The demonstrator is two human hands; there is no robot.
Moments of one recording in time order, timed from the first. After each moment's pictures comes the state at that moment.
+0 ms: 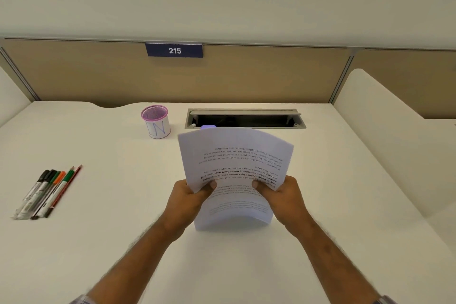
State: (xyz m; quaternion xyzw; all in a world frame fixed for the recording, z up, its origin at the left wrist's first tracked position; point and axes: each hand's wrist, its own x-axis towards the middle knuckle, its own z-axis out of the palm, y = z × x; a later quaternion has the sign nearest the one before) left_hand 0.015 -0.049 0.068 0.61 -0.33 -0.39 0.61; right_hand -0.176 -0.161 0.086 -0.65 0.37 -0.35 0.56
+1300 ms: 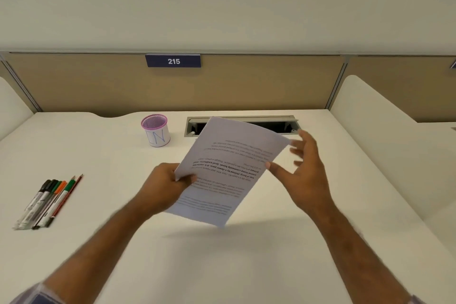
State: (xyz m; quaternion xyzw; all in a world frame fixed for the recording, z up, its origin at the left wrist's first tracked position) left_hand 0.059 -0.046 0.125 0.77 -0.45 -0.24 0.39; right_hand -0.194 -0.181 0.140 -0.72 0.42 -0.42 0.36
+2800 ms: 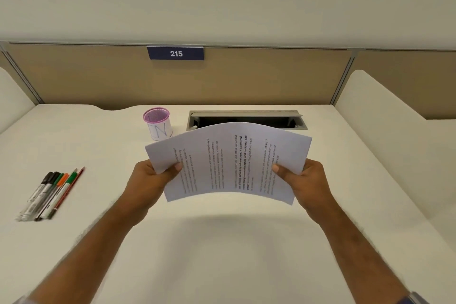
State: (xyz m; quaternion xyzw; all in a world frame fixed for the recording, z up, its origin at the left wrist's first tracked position) left_hand 0.079 -0.028 0.107 0.64 -0.34 -0.31 0.61; right_hand -0.198 -0.188 0.116 -0.63 0.39 -0.39 0.54
